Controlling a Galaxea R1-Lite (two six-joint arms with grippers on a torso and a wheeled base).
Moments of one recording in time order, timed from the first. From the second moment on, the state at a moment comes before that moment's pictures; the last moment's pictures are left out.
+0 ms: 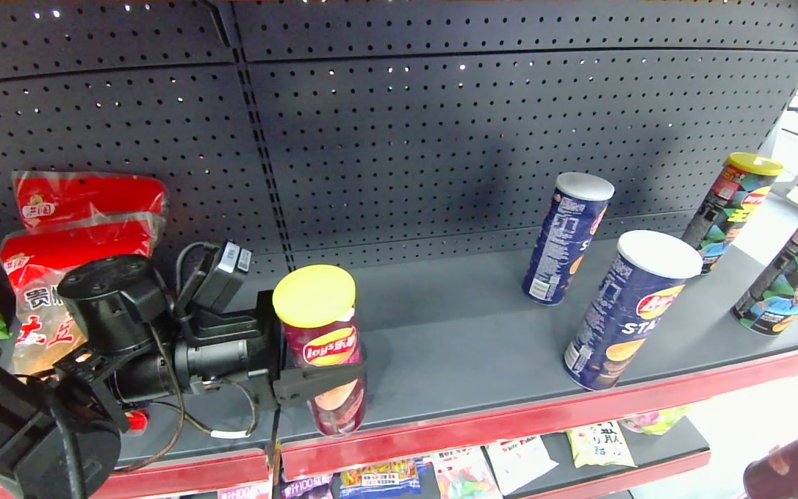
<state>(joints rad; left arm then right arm) -0.36 1.85 -0.42 -1.42 -0.96 -0.01 0.10 0.53 -0.39 0.11 -0.13 -0.09</state>
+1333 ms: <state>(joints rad) -0.21 1.78 -0.21 -1.57 -0.92 -0.02 0.10 0.55 -0.40 0.11 -0.12 -0.09</state>
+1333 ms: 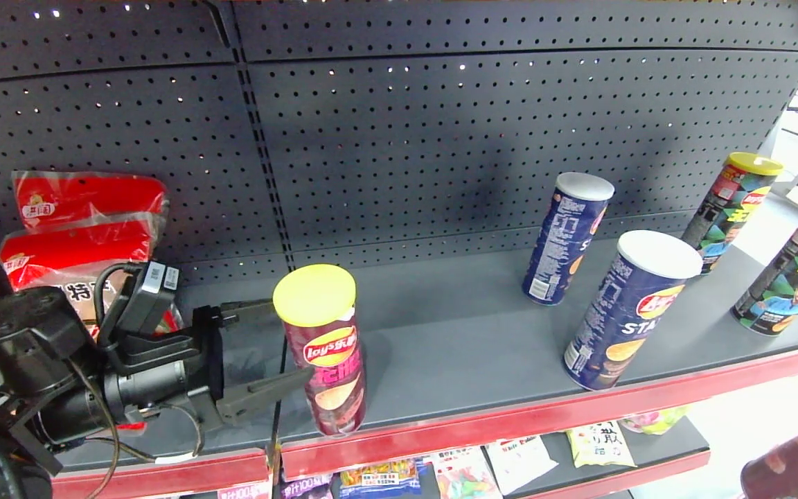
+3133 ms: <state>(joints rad) -0.20 1.82 -0.20 -1.57 -0.90 -0.01 0.10 0.57 -0.40 0.11 -0.12 -0.09</state>
